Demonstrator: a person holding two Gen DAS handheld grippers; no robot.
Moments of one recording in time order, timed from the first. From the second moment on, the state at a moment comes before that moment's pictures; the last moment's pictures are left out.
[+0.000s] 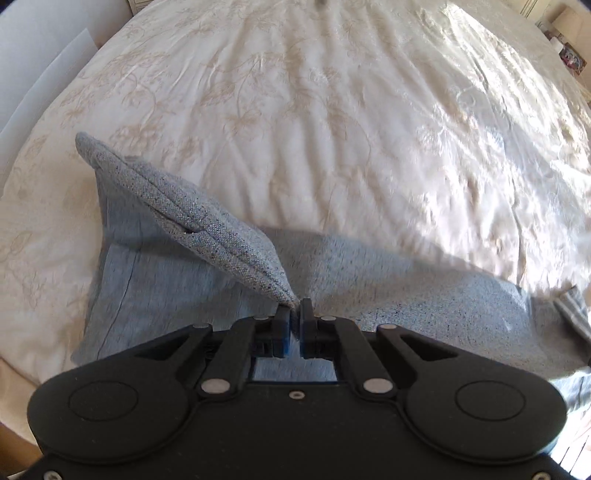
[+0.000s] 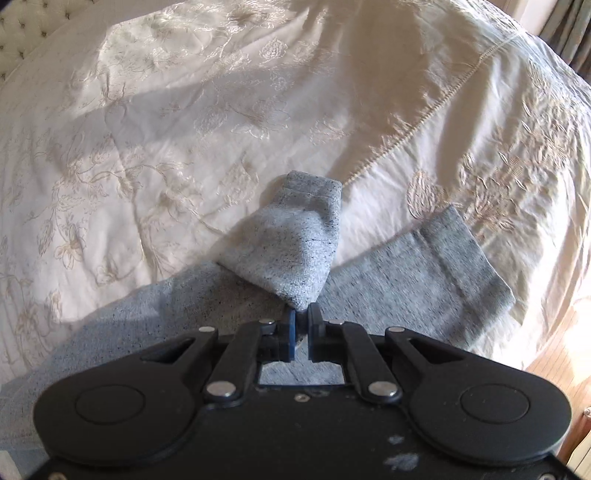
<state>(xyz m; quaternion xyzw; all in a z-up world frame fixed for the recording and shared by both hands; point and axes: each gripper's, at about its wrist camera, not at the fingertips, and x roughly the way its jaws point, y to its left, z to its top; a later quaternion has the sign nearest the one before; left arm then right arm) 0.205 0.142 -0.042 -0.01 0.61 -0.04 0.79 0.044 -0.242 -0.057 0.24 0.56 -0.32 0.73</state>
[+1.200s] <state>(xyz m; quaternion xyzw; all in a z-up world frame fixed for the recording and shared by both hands) 0.135 0.138 -0.162 0.02 0.68 0.09 0.73 0.084 -0.157 -0.141 -0.12 0.58 -0.19 0.79</state>
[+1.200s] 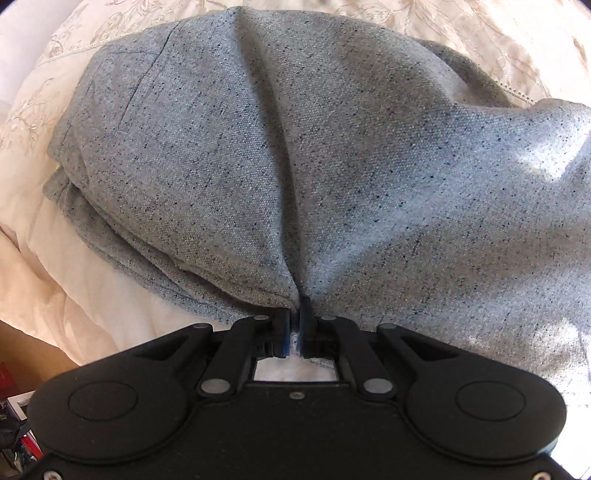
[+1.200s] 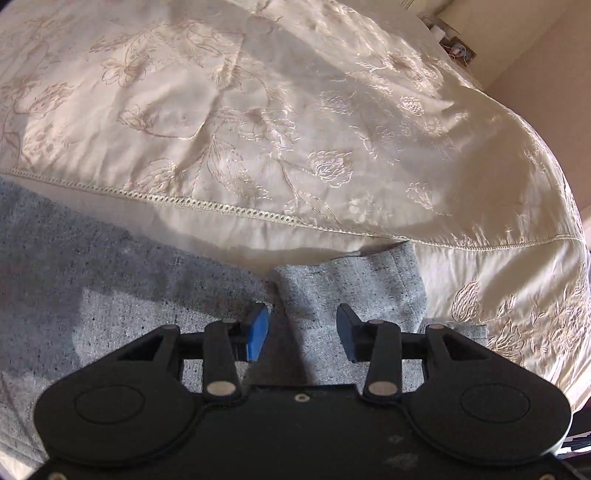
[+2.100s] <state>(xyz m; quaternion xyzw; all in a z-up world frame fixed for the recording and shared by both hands) 0.091 0.129 -0.137 0.03 0.65 0.11 0.75 -0.071 -0.337 -0.112 0.11 0.55 -0.39 0.73</state>
